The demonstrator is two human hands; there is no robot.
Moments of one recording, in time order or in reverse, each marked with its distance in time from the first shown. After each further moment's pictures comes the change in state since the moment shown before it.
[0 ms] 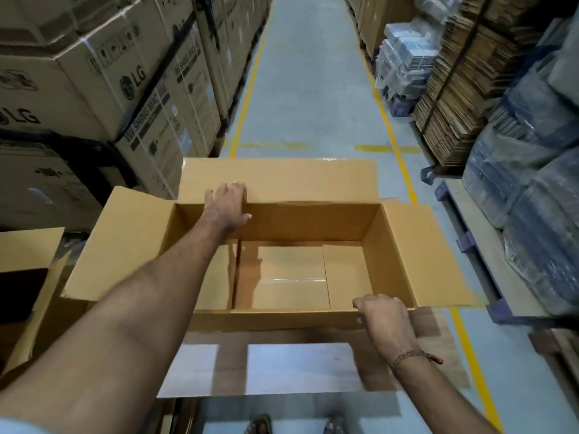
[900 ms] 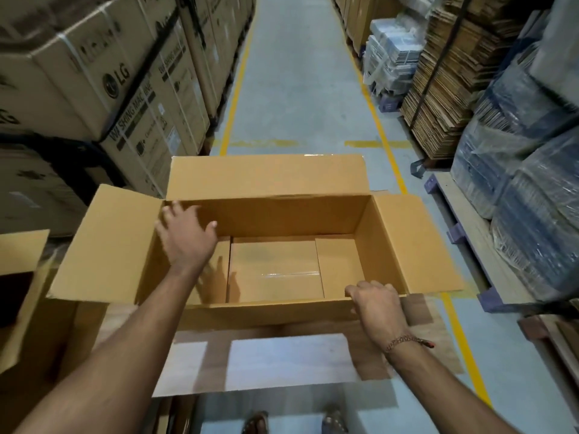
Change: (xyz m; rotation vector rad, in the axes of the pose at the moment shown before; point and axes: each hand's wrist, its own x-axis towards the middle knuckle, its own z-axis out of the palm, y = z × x) left_hand -0.084 -0.024 0.046 -0.254 0.365 -0.366; right_hand 0.003 0.004 0.005 0.011 0.054 -0.016
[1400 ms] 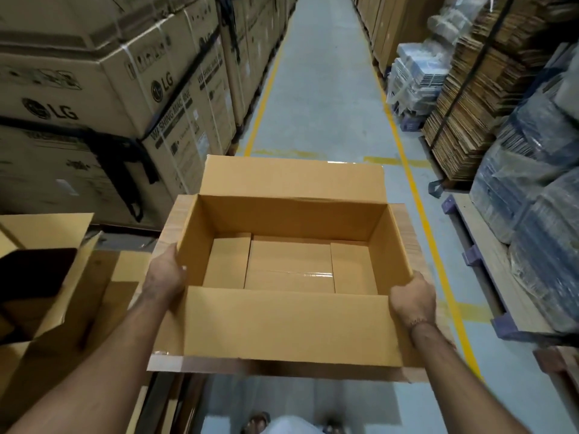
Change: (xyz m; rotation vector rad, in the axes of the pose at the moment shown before) left_hand -0.066 -0.115 -0.031 -0.216 -0.260 -0.272; right_hand 0.002 0.023 -0.018 0.760 0.151 0.793
